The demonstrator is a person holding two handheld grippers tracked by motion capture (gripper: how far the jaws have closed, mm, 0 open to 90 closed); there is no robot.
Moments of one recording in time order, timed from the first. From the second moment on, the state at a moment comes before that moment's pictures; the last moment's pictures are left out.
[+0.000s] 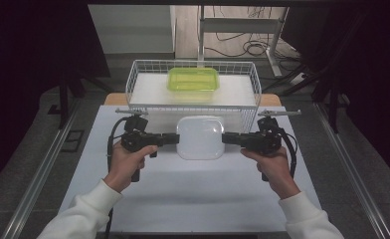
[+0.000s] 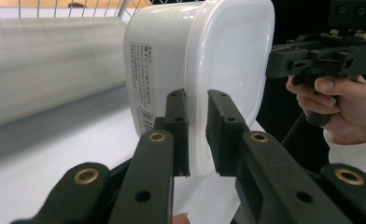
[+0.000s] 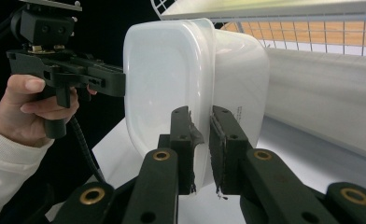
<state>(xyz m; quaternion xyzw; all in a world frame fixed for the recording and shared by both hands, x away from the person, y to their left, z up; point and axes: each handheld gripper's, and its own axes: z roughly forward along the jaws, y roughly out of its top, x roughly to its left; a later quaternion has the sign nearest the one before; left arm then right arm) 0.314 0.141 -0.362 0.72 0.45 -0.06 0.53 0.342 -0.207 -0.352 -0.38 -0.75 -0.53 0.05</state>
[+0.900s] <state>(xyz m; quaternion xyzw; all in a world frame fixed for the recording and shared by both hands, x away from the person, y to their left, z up) 0.339 0.151 -0.309 0.72 0.43 -0.03 0.54 0.368 -0.197 -0.302 -0.37 -0.75 -0.55 0.03</state>
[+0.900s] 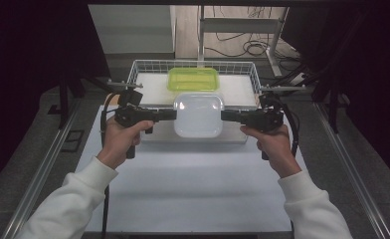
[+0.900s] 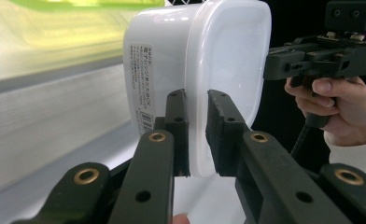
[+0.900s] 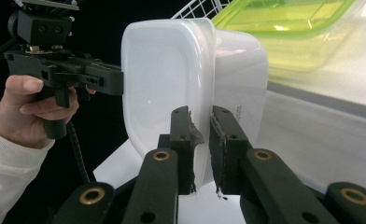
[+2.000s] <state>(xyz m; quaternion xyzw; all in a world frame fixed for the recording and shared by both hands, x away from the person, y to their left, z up) 0.395 0.164 -0.251 0.72 0.42 -0.02 0.55 0.417 -0.187 -0.247 -0.38 -0.74 -0.56 0.03</state>
